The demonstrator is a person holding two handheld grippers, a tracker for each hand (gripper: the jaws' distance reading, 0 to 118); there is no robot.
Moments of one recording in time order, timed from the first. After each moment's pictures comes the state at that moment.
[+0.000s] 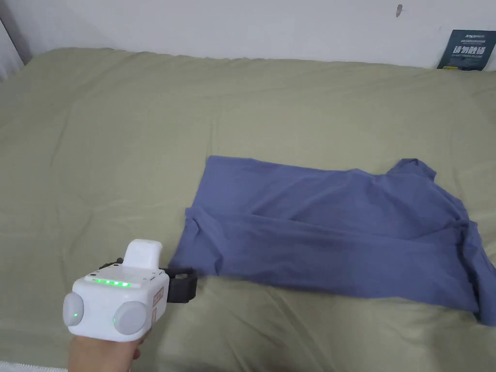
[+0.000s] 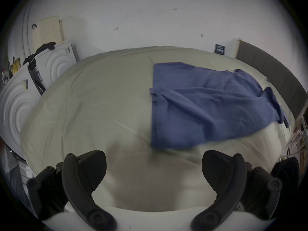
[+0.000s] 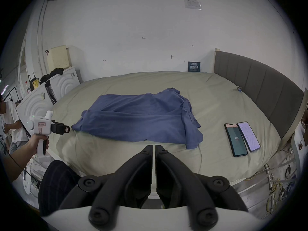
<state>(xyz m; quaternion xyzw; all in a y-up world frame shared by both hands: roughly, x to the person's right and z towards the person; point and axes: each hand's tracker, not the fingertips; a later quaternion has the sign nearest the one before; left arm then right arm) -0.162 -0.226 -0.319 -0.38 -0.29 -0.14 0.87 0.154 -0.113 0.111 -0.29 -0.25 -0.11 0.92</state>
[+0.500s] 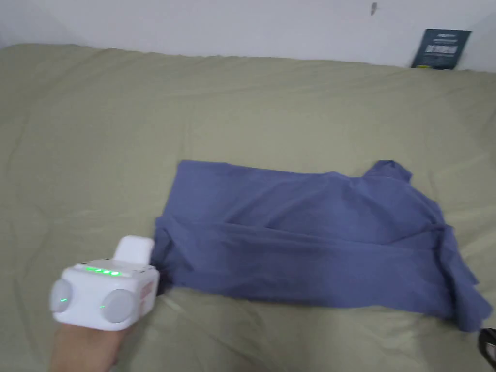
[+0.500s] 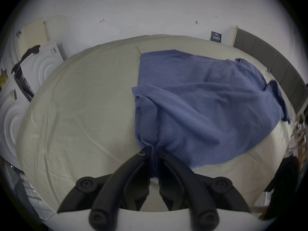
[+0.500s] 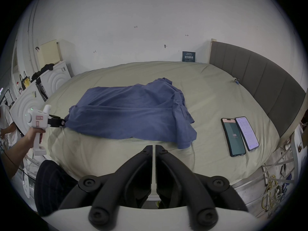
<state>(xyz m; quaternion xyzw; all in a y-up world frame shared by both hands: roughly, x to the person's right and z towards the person) -0.117 -0.228 -0.338 -0.41 -0.32 -0.16 0.84 0.201 -0.131 0.091 -0.34 -0.27 -0.12 0.89</state>
